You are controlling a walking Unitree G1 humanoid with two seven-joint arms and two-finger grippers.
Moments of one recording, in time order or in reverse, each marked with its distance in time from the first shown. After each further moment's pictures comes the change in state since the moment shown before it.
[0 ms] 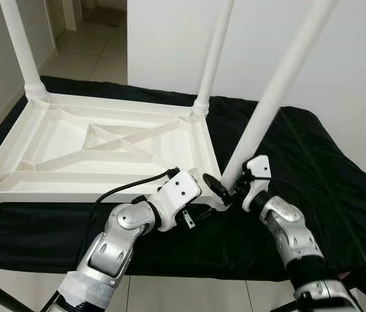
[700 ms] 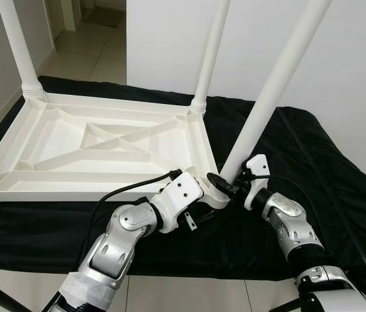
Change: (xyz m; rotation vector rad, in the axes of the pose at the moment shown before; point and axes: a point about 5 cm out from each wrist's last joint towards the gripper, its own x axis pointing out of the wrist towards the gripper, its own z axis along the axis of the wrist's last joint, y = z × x) left arm 0.001 -0.003 0.001 -0.005 -0.001 -0.013; right arm 0.000 -0.004 -0.012 -0.001 0.039 0.094
